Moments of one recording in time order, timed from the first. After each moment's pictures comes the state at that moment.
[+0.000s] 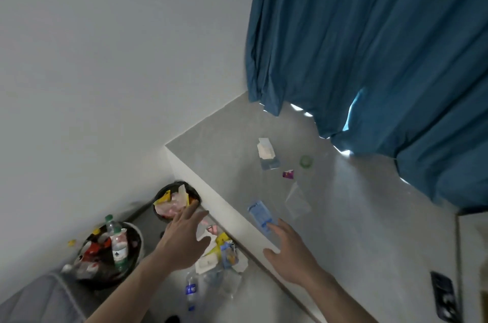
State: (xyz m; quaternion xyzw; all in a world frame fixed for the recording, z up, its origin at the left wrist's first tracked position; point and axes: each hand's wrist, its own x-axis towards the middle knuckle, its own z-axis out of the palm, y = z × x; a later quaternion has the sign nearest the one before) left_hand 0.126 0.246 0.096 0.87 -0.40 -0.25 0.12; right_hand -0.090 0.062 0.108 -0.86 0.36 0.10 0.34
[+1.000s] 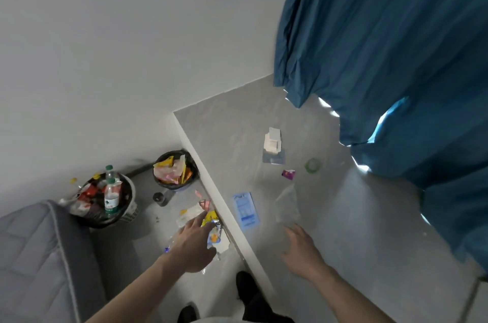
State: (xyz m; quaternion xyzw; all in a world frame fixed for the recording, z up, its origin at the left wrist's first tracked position) left_hand 0.011 0.116 0.040 0.89 -0.29 -0.34 0.06; right_hand -0.146 -0.141 0.023 -0.88 0.30 0.25 0.27
